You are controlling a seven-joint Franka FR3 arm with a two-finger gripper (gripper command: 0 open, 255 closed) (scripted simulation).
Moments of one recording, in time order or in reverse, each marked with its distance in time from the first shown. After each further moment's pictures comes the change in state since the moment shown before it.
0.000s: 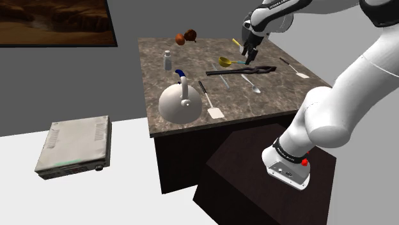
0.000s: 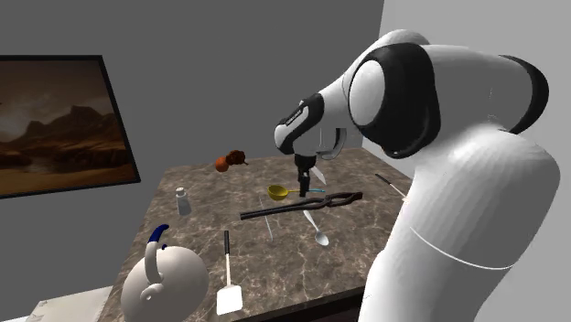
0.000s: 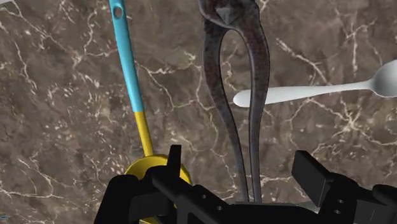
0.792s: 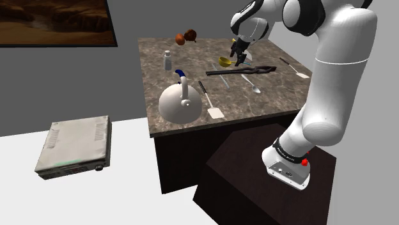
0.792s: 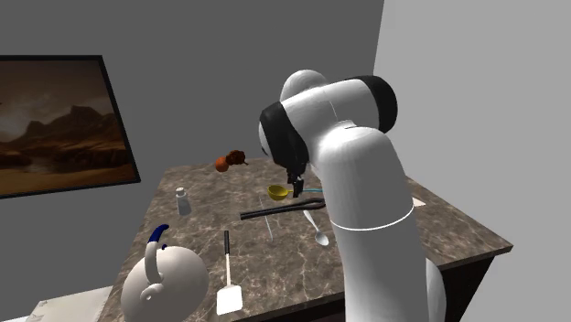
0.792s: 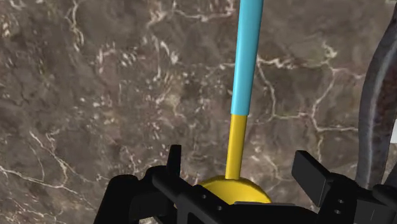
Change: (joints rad) arm -0.176 0.494 0.128 0.285 0.577 0.038 -0.611
